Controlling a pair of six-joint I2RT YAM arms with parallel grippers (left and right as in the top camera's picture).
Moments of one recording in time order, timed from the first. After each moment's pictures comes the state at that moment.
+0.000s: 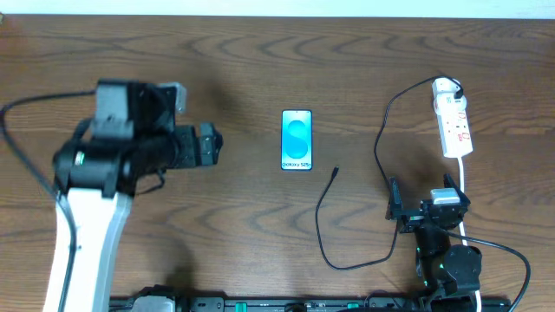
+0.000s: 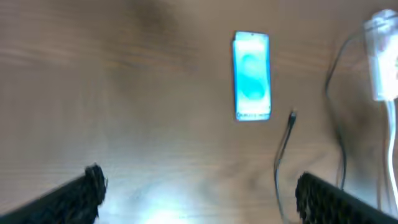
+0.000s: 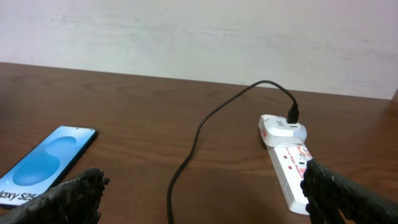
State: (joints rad) left arm -0.10 1.28 1.40 -1.19 0.27 -0.17; right arm 0.12 0.01 0.01 -0.07 0.05 -0.06
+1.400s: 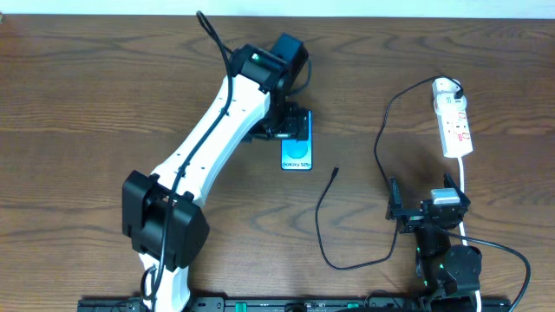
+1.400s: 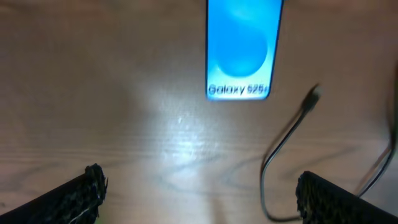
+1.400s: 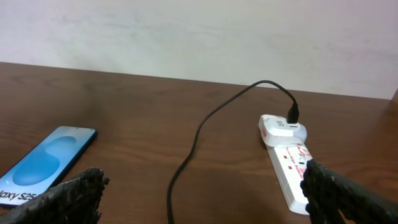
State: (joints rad) left arm -0.53 2.00 1.94 -1.42 0.06 -0.51; right arm 0.12 0.01 0.01 -0.07 0.05 -0.06
